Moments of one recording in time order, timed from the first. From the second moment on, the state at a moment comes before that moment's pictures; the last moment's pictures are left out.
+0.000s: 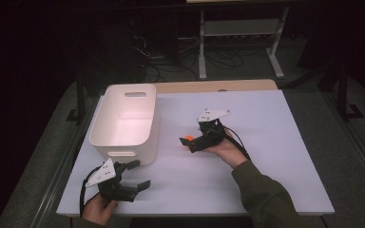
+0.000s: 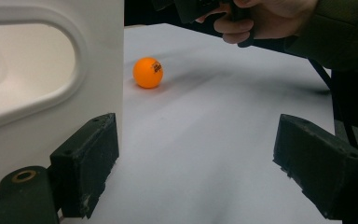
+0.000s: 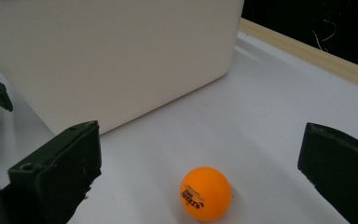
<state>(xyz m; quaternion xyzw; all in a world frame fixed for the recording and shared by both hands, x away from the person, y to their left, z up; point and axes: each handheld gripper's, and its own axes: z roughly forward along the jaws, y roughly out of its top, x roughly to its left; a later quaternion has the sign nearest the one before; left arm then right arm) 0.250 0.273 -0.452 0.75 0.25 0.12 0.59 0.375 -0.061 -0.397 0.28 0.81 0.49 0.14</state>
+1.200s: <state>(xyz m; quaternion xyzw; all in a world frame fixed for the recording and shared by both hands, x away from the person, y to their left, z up) 0.249 0.273 -0.452 0.76 0.25 0.12 0.59 0.388 -0.051 -0.412 0.29 0.82 0.47 0.13</state>
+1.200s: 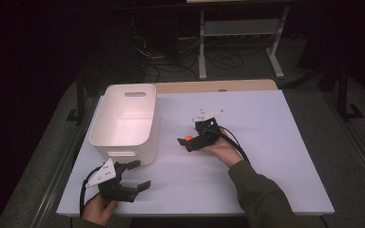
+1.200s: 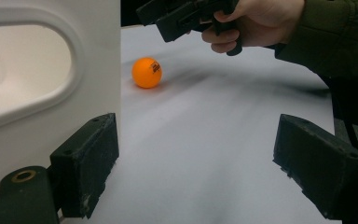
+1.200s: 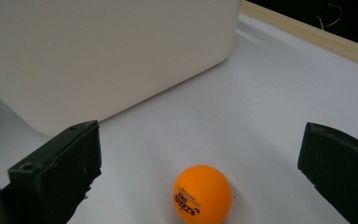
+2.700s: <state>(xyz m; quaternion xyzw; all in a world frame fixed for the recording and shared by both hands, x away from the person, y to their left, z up) 0.249 0.273 -0.452 0.76 0.25 0.12 0.59 0.396 -0.038 -0.449 0.31 0.85 0.41 0.11</state>
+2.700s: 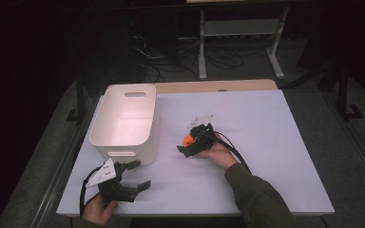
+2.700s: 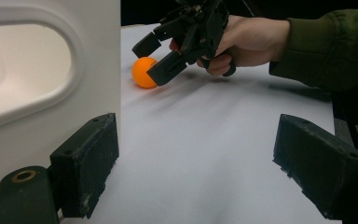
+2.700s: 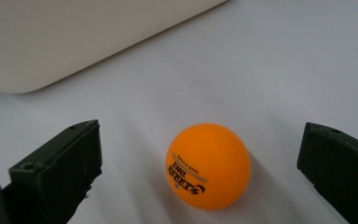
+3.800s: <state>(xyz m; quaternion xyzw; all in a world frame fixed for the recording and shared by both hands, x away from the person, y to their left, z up) 0.249 0.273 -0.452 0.76 0.25 0.12 0.59 0.395 -0.037 -0.456 0.31 0.86 0.39 0.10</state>
